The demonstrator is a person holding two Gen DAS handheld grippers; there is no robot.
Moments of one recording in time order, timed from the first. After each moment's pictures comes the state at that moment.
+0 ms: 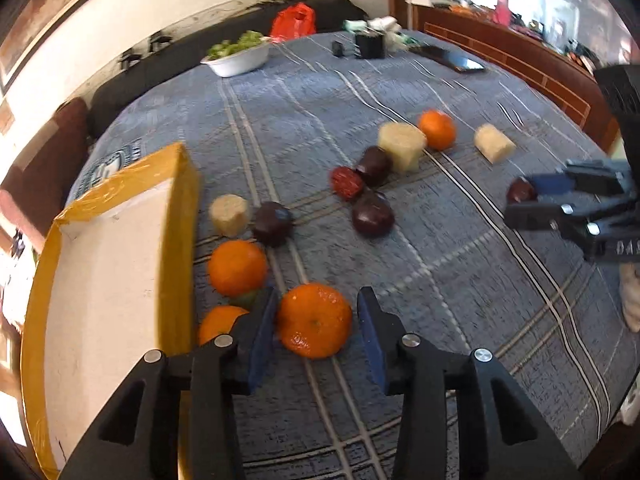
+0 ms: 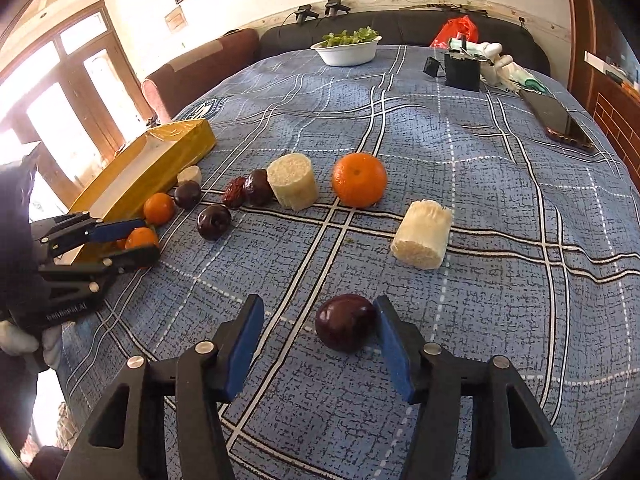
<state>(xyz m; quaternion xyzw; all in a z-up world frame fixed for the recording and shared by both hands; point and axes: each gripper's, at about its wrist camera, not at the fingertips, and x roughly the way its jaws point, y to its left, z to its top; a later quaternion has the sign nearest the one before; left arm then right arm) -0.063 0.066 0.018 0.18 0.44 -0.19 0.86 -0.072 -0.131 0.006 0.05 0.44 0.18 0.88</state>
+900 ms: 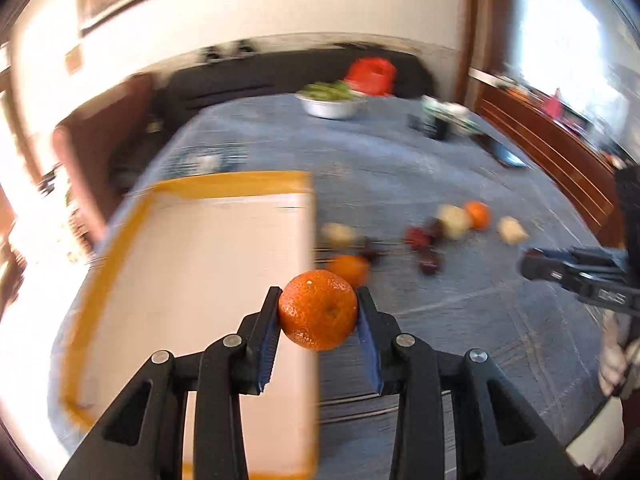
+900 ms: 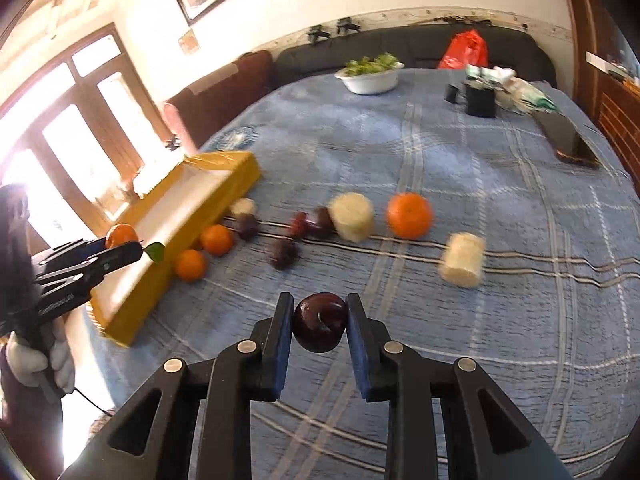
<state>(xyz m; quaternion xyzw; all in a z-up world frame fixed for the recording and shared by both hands) -0.106 0.166 0.093 0.05 0.38 -0.08 0.92 -0.093 -0.103 0.052 0.08 0.41 0.22 0.88</state>
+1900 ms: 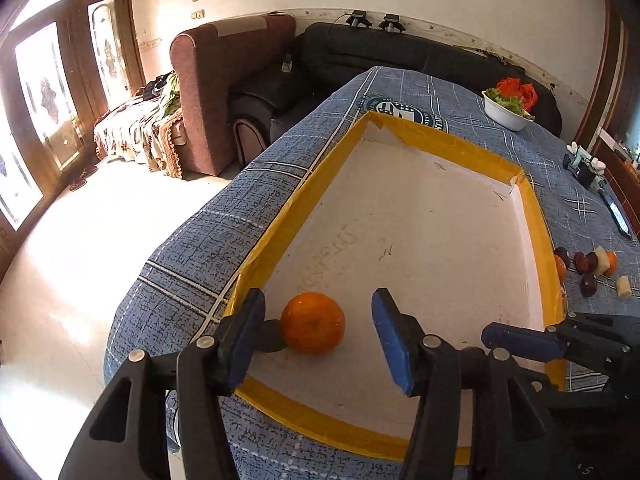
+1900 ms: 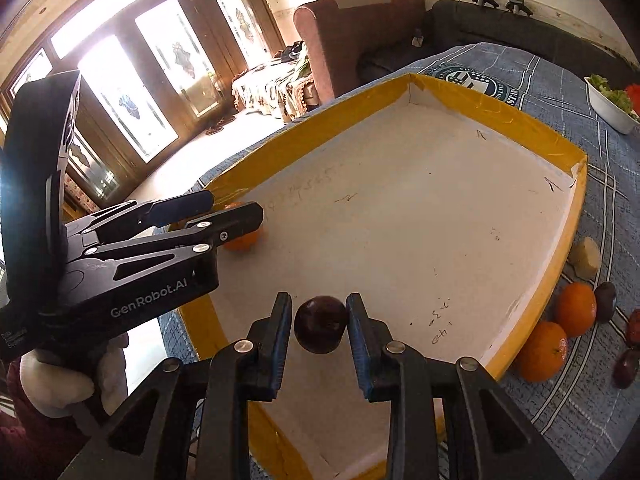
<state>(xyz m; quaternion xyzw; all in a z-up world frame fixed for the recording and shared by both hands) -0.109 0.326 0.058 -0.06 0.42 0.10 0.90 -0.074 0.186 0.034 -0.04 0.45 0.40 0.80</state>
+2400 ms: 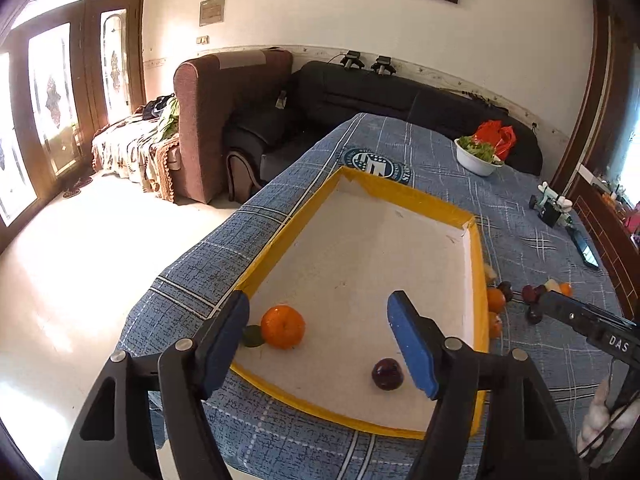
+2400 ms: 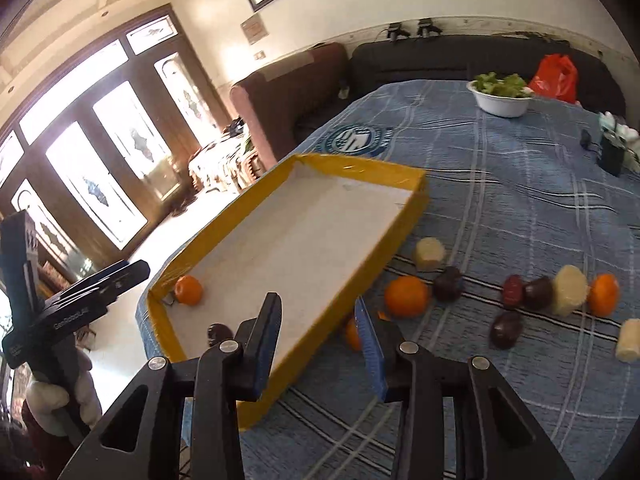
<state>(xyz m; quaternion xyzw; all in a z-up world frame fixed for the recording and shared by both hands) -0.154 0.309 0.116 -0.09 0.35 0.08 0.93 -0.068 0.040 0.081 0.08 0.39 0.30 0.87</state>
